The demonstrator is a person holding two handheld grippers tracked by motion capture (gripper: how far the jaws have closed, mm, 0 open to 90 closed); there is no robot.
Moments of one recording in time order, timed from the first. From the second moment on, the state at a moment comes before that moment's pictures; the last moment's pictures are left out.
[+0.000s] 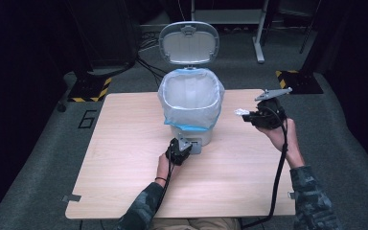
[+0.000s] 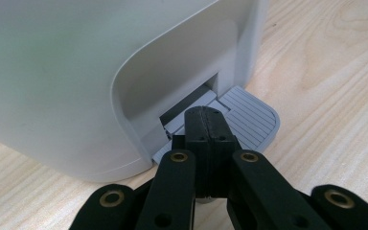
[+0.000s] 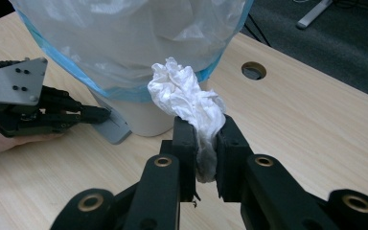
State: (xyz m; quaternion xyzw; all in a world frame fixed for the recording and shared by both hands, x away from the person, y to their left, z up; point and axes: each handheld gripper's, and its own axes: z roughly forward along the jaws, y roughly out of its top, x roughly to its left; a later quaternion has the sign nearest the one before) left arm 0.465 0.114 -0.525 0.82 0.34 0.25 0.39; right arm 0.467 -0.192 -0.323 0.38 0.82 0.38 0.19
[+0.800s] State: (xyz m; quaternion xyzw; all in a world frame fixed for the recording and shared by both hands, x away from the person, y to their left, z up) left arm 0.465 0.113 -0.525 0.81 0.34 0.25 0.40; right arm 0.471 -0.172 -0.257 0.36 0.83 0.37 0.20
